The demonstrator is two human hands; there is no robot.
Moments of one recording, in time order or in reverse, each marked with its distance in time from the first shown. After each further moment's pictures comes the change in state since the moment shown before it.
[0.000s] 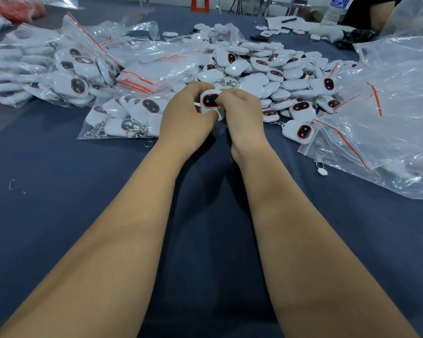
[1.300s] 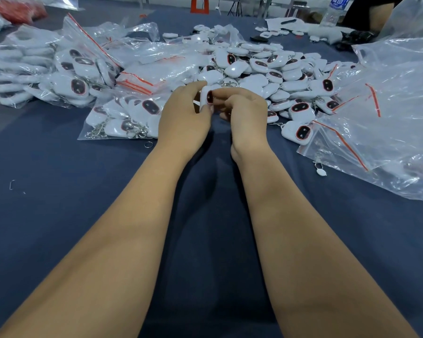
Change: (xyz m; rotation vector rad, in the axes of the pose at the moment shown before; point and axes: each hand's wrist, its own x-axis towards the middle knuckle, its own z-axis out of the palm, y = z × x) left_hand 0.001 -0.002 0.001 0.138 0.047 0.030; right_hand 0.000 -0.002 -0.003 0.127 0.052 -0.051
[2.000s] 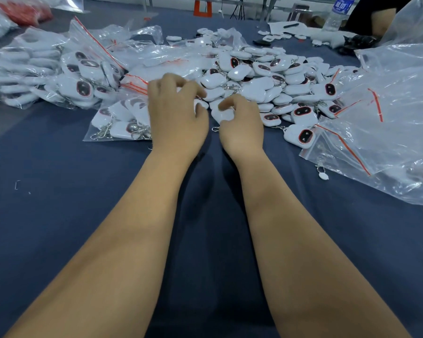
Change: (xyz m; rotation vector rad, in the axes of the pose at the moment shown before) left_hand -0.001 -0.008 -0.009 0.382 0.262 0.229; right_hand -0.001 0.011 -0.006 -0.975 -0.032 -0.188
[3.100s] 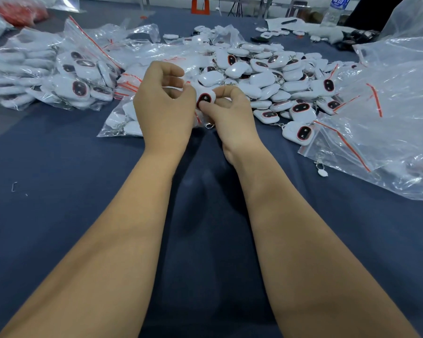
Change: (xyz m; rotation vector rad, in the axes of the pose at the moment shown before) left_hand 0.003 0.014 -0.014 -0.599 0.193 -0.309; right_hand 0.001 -0.014 0.009 0.861 -0.114 0.128
